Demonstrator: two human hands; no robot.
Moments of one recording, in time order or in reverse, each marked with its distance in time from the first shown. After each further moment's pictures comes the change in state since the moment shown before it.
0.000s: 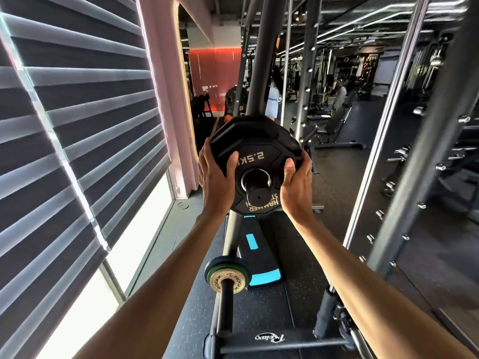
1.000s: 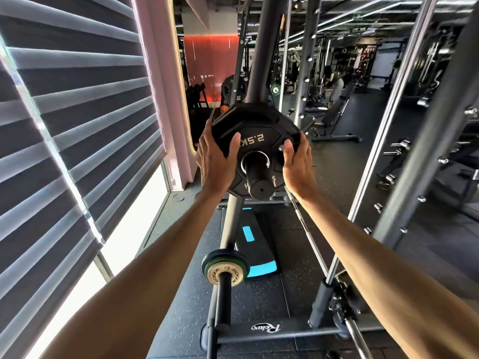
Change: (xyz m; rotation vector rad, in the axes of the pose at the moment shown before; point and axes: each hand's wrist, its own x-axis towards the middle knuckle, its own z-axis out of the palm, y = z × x) left_hand 0.031 -0.015 0.016 0.051 -0.012 0.011; right_hand 0.033 0.004 0.004 -0.140 -0.150 0.073
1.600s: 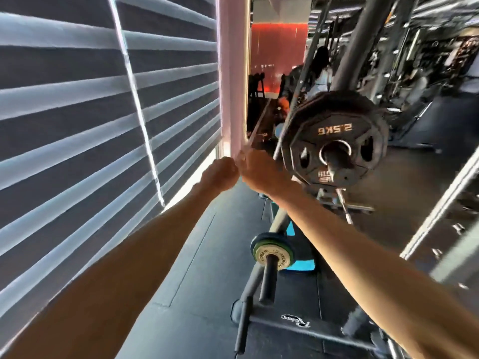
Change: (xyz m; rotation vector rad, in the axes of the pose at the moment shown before) left_hand -0.021 -0.091 -0.158 0.587 -0.422 -0.311; right_hand -0.100 -0.154 0.136 -0.329 -0.631 -0.358
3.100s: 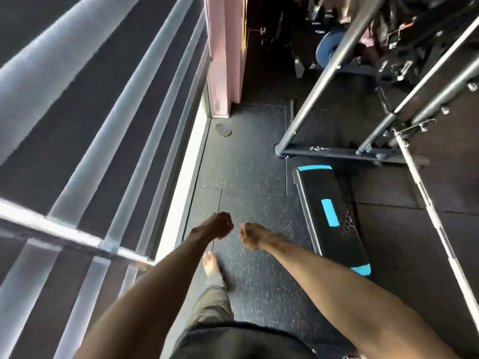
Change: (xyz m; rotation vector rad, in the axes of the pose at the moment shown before) left_hand 0.623 -0.428 0.317 0.029 -0.943 -0.160; right_hand 0.537 0.255 0.615 0.045 -1.067 0.501
